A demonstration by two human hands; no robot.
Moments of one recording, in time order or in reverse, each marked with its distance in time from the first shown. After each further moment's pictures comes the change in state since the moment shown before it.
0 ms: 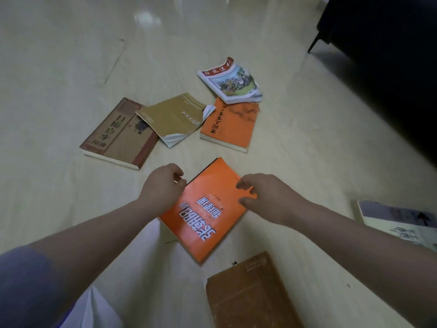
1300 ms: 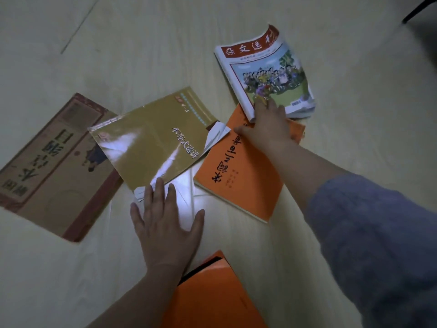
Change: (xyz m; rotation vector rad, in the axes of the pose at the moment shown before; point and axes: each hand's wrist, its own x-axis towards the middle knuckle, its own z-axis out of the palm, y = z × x) left_hand 0.155 -0.001 0.128 0.294 0.187 -0.324; right_hand 0.414 0.108 -0.048 -0.225 0.143 0.188
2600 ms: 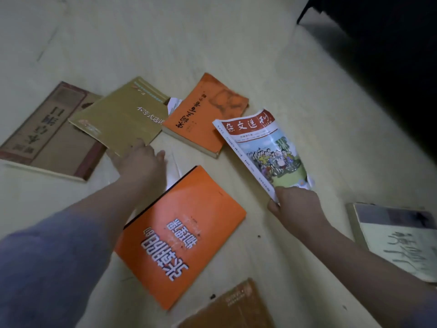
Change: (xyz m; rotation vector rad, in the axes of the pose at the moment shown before) left_hand -0.011 -0.017 -0.061 0.371 -0.149 0.301; right_hand -0.366 0.092 0.043 -0.282 0.269 -0.015
